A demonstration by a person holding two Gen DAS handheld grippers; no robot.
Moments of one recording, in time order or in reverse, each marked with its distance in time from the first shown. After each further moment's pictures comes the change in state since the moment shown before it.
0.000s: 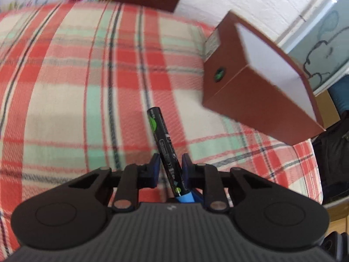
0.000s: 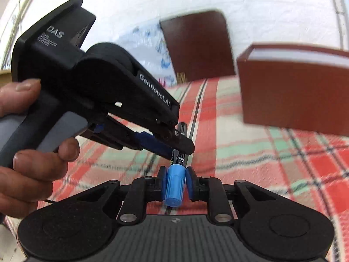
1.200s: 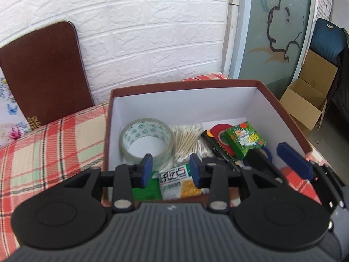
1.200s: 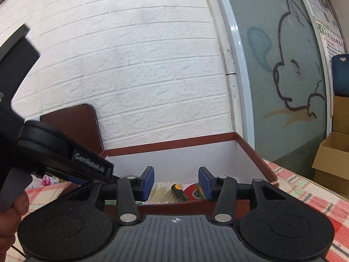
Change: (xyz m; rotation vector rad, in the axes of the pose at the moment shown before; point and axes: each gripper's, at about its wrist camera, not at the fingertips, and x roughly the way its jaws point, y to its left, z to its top) left arm 0.032 -0.180 0.064 0.461 -0.218 0.105; right arm -0.055 -0.117 0.077 0.122 -0.378 -0.503
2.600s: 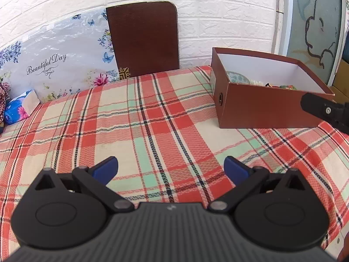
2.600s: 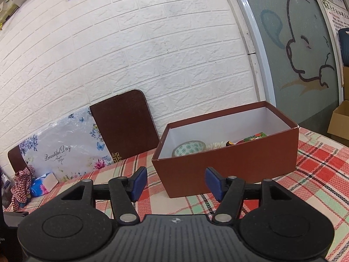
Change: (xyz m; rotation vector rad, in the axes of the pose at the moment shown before) left arm -0.122 0.095 -0.149 -0.125 -0.031 0.222; right arm -0.090 0.076 -0.003 0.094 0.134 0.110
